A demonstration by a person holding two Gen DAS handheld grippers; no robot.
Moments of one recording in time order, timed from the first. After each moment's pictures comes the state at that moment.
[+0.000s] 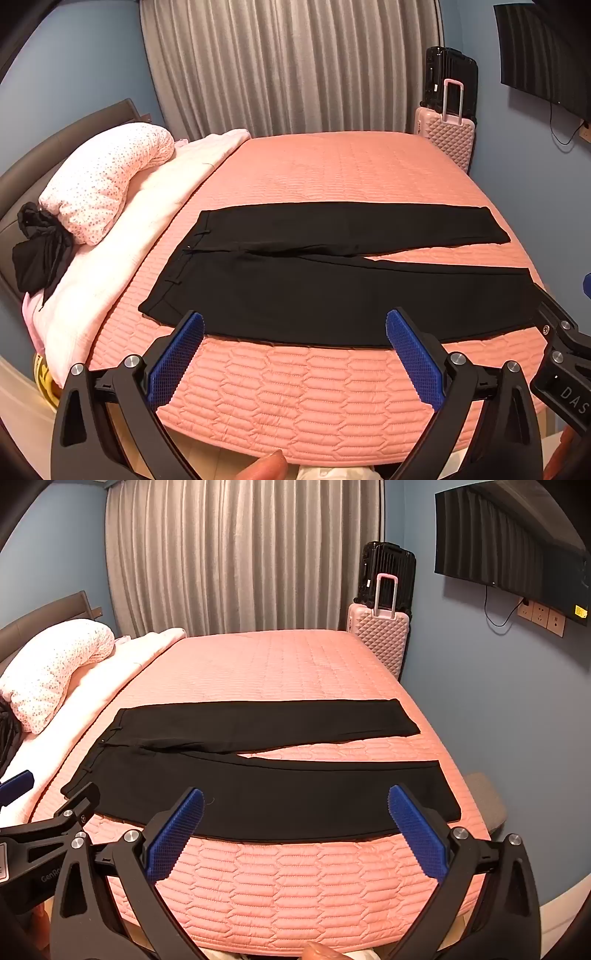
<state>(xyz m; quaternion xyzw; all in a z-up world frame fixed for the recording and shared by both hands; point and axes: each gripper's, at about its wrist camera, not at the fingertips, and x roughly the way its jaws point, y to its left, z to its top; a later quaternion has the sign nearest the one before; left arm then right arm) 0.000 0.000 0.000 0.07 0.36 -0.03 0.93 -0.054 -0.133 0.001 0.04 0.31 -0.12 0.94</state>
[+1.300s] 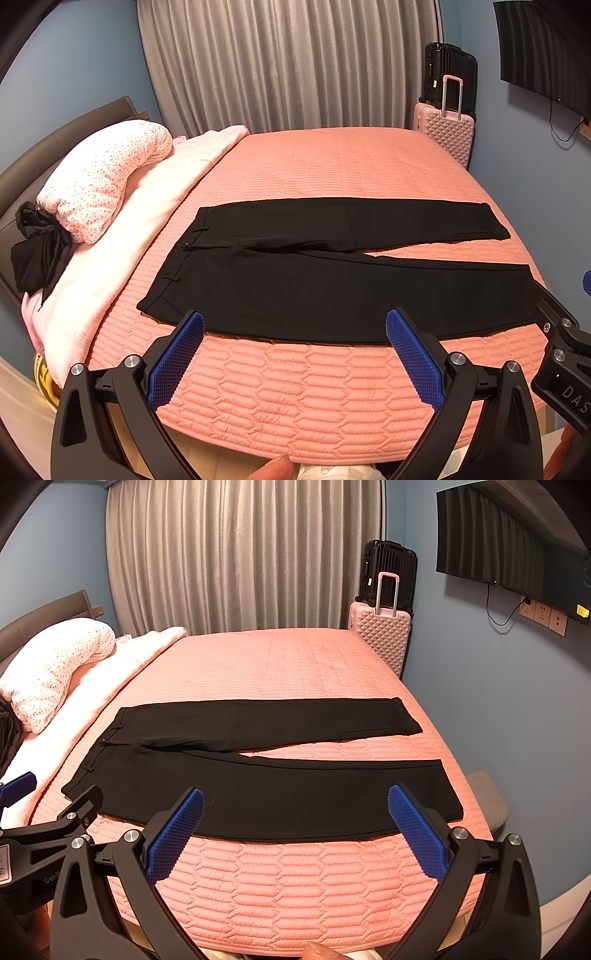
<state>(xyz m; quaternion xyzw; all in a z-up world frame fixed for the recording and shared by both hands) -0.001 0.003 -0.009 0.07 0.36 -0.03 0.93 -0.053 -0.132 0.002 0.03 0.32 -0.12 0.94</state>
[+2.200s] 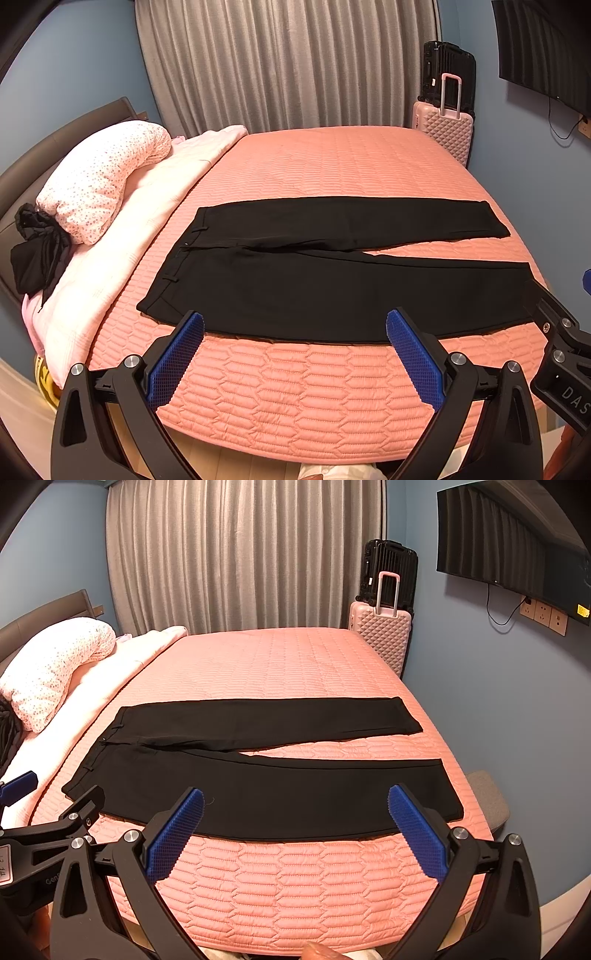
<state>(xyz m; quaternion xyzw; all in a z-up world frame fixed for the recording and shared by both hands) -0.001 -0.003 -0.007 0.07 0.37 -0.03 0.93 -0.053 -0.133 0.003 0.04 0.32 -0.12 0.94</state>
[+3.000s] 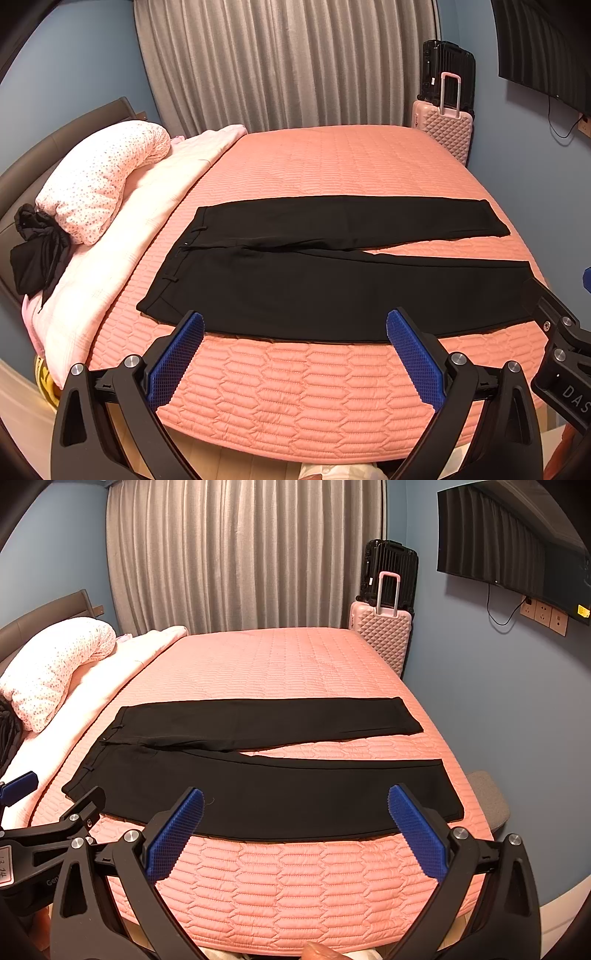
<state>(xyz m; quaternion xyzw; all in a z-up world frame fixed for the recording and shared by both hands) 0.002 0.002 -0.007 0.07 0.37 -0.03 0.93 -0.053 -0.133 0.003 0.04 0.32 -0.12 0.94</state>
